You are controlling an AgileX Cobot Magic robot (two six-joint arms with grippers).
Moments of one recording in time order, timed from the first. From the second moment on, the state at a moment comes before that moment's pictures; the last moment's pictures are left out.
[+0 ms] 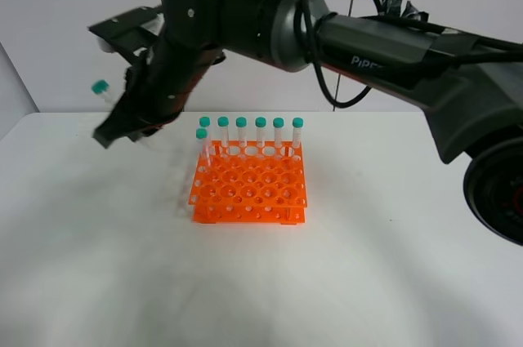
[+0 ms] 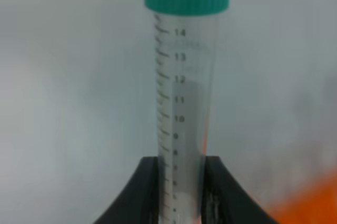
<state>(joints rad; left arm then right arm) 0.04 -0.01 -0.50 -0.13 1.06 0.14 0.88 2.18 -2.08 0.18 0.76 -0.35</state>
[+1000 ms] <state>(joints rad) 0.04 -0.01 -0.50 -0.13 1.06 0.14 1.04 2.19 -2.08 0.11 0.57 -0.44</state>
